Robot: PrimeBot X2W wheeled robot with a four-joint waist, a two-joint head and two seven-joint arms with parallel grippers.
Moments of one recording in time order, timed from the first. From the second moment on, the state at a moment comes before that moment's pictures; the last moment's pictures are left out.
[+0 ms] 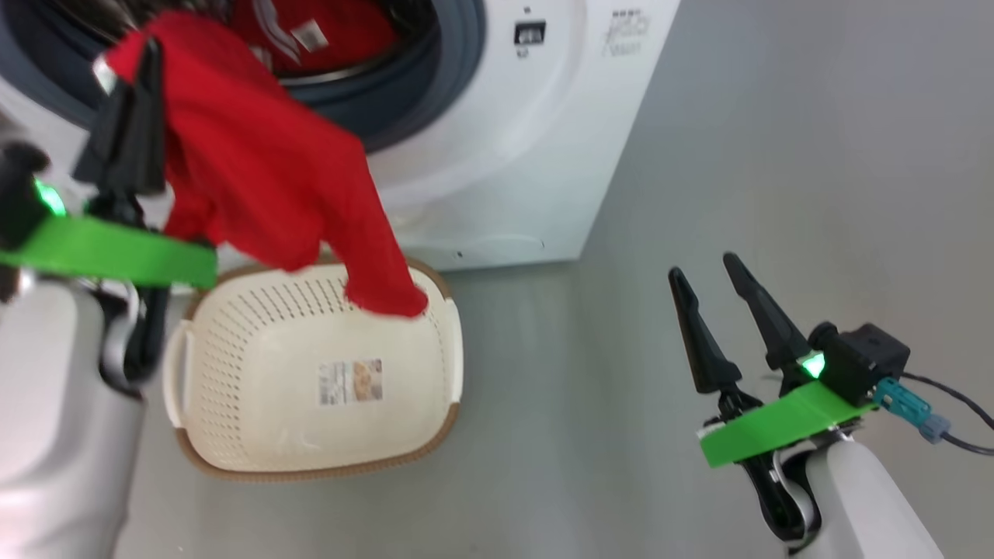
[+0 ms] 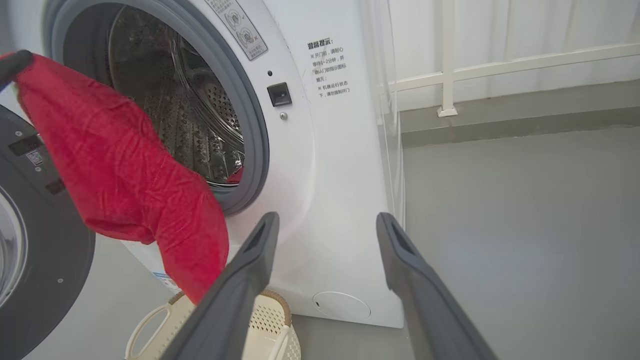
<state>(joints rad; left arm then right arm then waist) -0.71 0.28 -0.26 0.29 -0.47 -0.12 -0.25 -0.29 -0.11 0.16 0.19 0.36 0.13 -0.26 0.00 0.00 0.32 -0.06</state>
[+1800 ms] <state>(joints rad) -1.40 0.30 -0.39 1.01 -0.47 -0.13 -0.25 -0.42 -0.06 0.22 0.12 0.37 0.13 -0.26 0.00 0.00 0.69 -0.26</state>
